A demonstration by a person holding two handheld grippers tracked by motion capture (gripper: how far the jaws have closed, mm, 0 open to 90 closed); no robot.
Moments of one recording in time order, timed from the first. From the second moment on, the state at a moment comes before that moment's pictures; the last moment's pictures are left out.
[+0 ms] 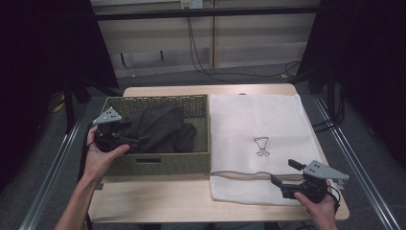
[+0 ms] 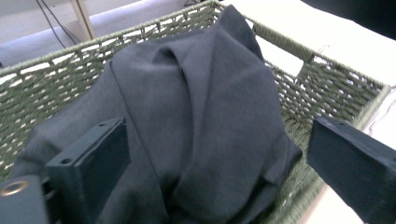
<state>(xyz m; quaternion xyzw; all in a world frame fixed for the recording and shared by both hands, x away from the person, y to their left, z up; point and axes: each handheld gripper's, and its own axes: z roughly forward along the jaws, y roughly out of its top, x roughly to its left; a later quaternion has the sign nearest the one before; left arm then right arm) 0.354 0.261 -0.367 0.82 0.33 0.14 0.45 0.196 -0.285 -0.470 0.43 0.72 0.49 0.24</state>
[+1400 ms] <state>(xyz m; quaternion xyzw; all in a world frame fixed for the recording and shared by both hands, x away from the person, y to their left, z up) 0.434 0.242 -0.417 0.90 0.31 0.04 0.31 0.200 -0.285 -0.471 0.44 0.72 0.49 0.22</state>
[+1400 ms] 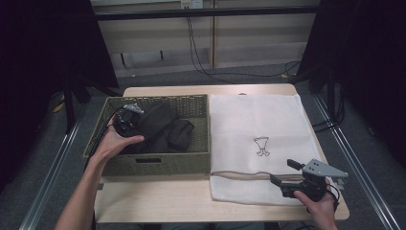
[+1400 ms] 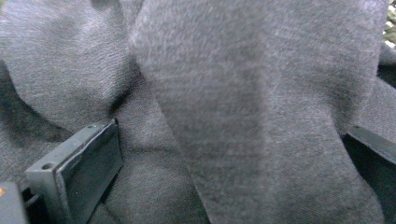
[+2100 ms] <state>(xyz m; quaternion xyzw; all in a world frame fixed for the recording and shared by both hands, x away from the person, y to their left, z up) 0.445 0.231 -0.445 0.94 0.28 -0.03 0.20 0.200 -0.282 -0.473 0.43 0.73 0.48 0.21</state>
